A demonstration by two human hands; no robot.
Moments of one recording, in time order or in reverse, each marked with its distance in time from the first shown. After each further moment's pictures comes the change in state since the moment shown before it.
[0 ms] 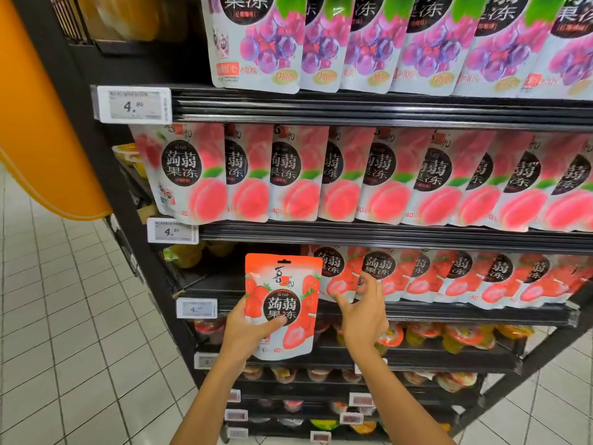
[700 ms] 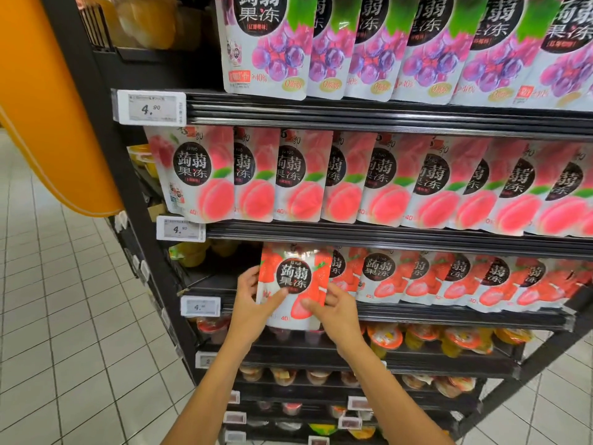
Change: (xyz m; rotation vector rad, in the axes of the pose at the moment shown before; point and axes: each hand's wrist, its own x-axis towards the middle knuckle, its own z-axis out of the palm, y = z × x) left_hand 0.004 0.028 0.008 0.014 0.022 0.243; right_hand -0.020 -0.037 -0.013 0.750 -0.687 0.178
